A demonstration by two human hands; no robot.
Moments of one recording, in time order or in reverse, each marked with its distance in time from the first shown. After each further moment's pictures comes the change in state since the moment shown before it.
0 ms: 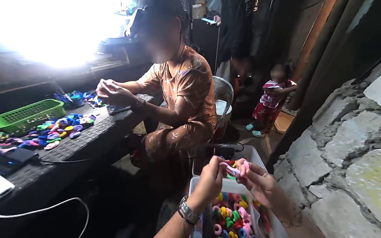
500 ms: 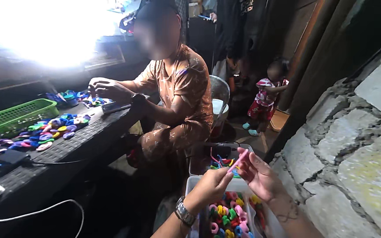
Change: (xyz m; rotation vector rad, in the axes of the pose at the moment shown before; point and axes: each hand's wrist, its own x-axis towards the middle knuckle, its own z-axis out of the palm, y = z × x) left_hand -0.002 0.002 -0.004 -0.025 -0.329 -0.020; right_hand 0.008 -0.014 0.008 0.134 0.467 0.145
